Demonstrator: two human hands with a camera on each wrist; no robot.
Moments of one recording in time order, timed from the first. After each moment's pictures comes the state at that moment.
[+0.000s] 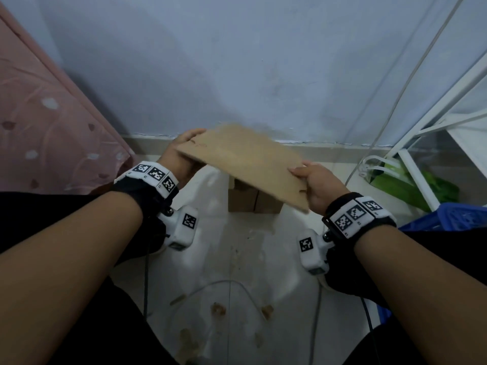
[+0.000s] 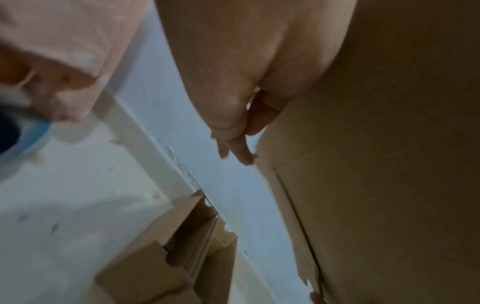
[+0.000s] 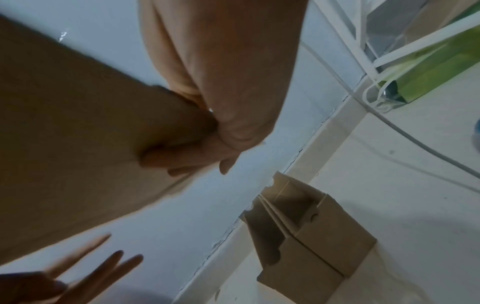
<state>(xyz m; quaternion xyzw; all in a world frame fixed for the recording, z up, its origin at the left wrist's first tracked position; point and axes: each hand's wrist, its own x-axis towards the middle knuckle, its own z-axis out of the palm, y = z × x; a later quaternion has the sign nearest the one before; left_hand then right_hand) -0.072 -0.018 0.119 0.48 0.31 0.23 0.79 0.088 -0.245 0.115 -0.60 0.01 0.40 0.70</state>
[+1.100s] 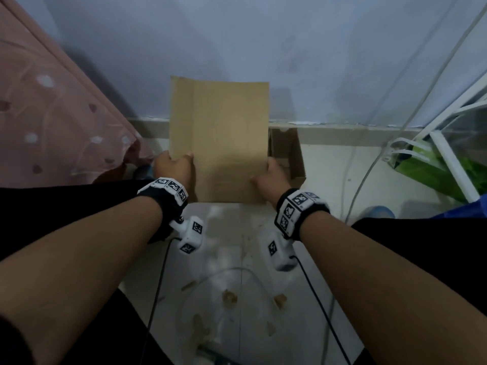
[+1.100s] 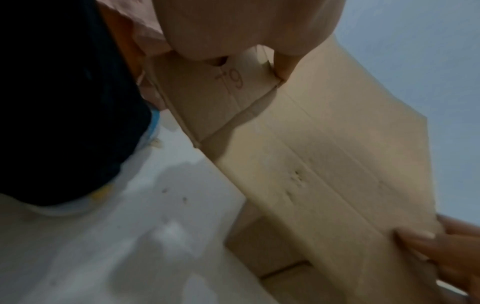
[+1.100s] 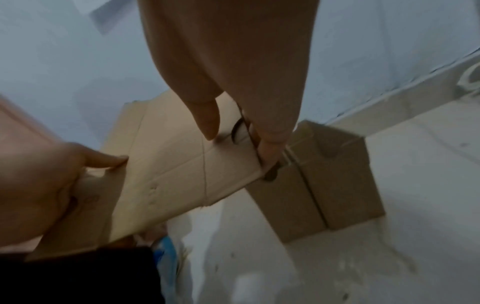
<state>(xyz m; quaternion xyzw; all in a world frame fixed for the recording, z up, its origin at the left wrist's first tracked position) -0.094 -0.007 0.039 0.58 0.60 0.30 0.46 0.039 -0.164 0.035 -0.81 -0.17 0.34 0.45</state>
